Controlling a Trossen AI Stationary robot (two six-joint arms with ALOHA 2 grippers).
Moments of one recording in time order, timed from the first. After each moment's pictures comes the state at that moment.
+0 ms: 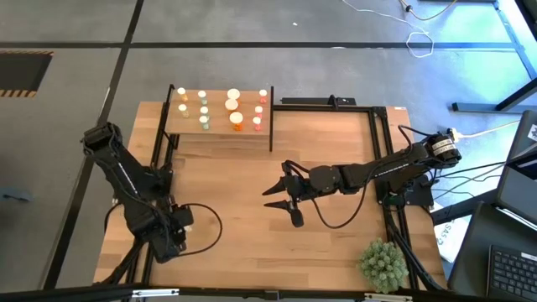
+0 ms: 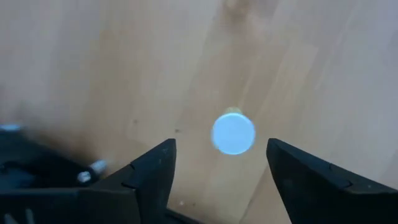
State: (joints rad) left arm -0.98 1.37 0.94 -1.07 -0.27 -1.36; right arm 0.24 1.55 1.00 0.36 0.03 0.07
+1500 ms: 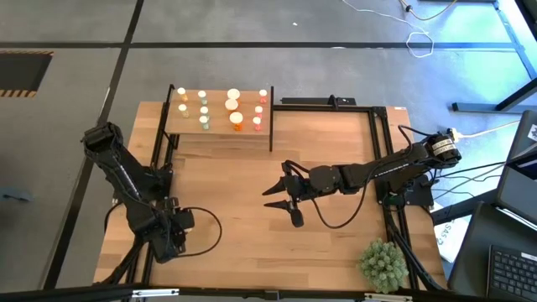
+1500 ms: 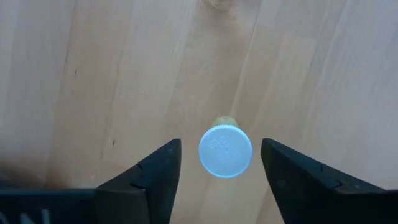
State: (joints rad) left arm -1.01 1.37 0.81 -0.87 -0.30 -1.30; right arm 0.24 1.55 1.00 0.36 0.03 0.07
